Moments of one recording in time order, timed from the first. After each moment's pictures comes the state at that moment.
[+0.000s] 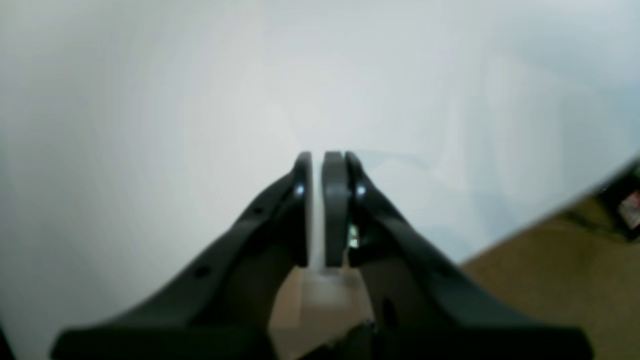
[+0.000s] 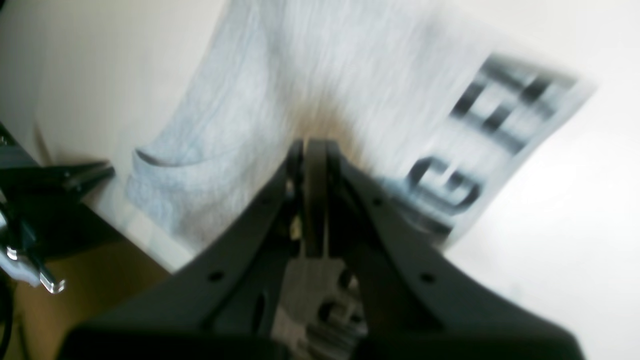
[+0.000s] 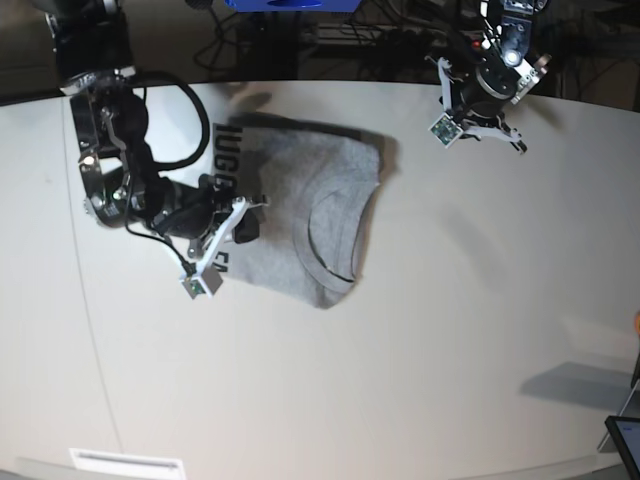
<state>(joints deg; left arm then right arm) 34.1 -20.2 -5.7 112.7 12.9 -34.4 34.6 1.8 12.5 -12.6 104.2 39.6 0.2 -67.7</state>
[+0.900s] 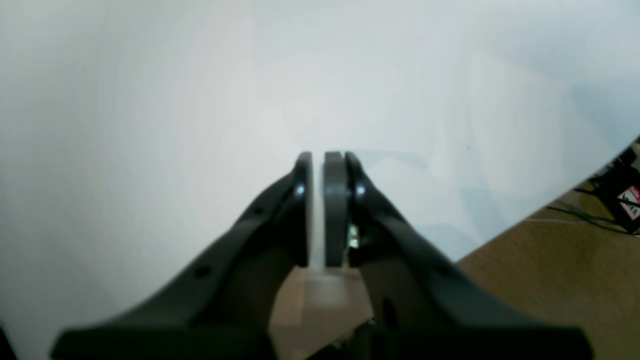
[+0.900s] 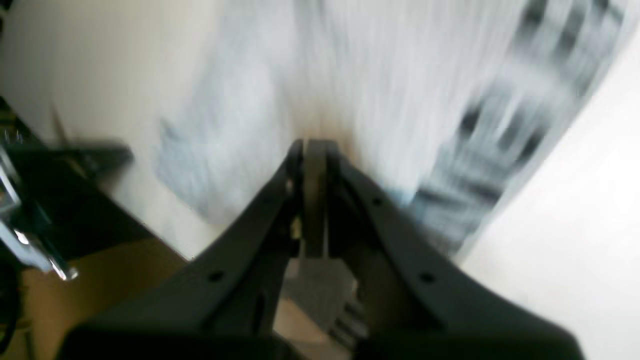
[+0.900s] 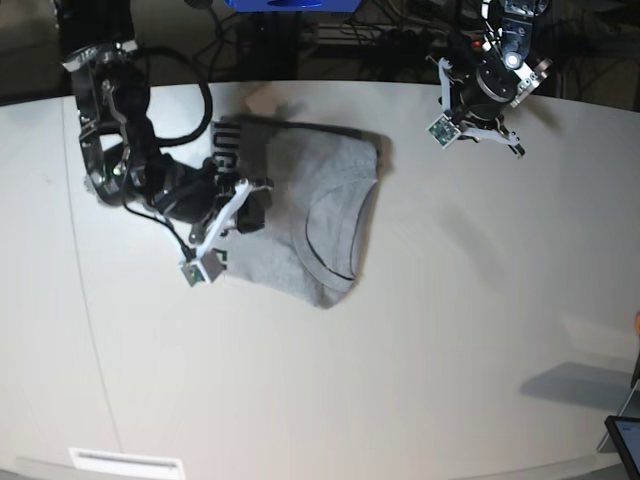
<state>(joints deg) 33.4 -21.0 -5.3 112.8 12.9 -34.7 35.2 -1.4 12.1 -12.3 108.4 39.6 0.2 -64.9</state>
